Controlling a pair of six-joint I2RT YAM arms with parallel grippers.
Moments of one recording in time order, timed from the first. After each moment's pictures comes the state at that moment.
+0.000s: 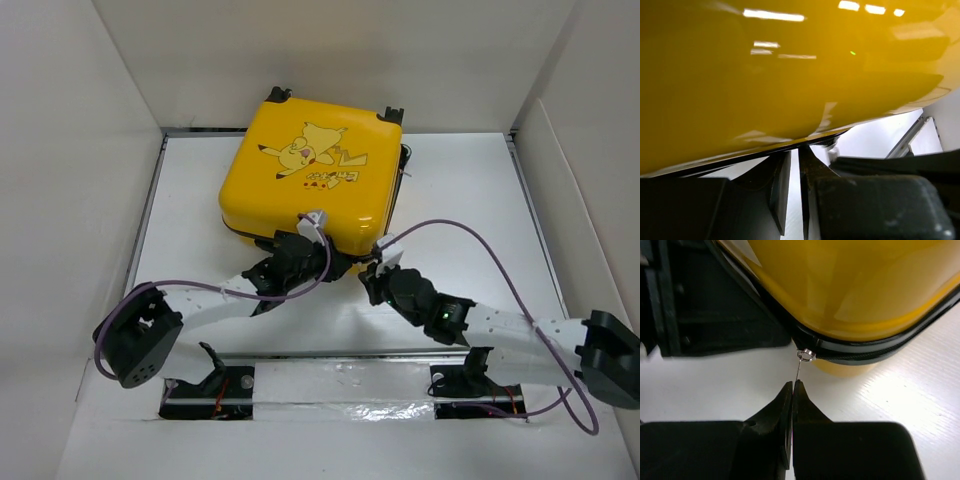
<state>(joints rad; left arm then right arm) -0.85 1.34 0.60 0.35 -0.01 -0.74 1.04 1.00 0.44 0.19 0.35 0.26</state>
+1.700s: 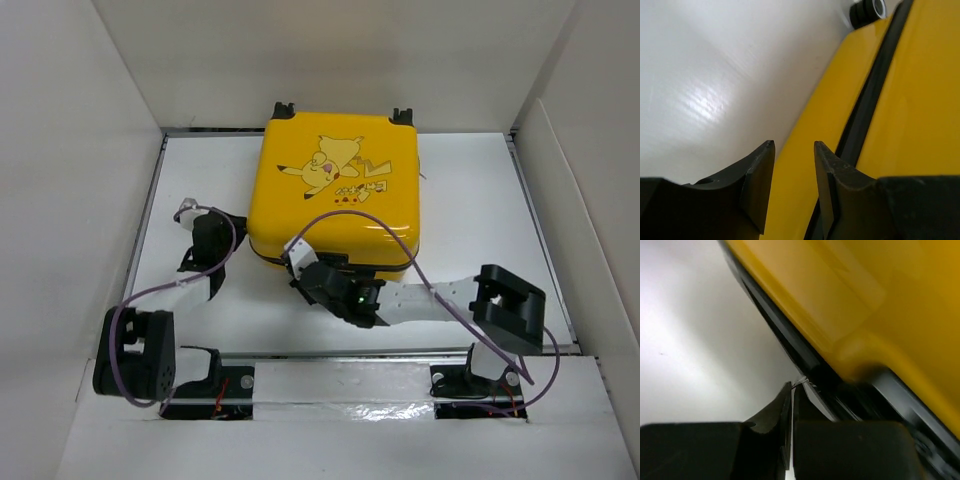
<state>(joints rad) -0.14 1.31 0.51 0.33 -0.11 -1.00 1.21 1.63 0.94 0.17 0.45 0.14</state>
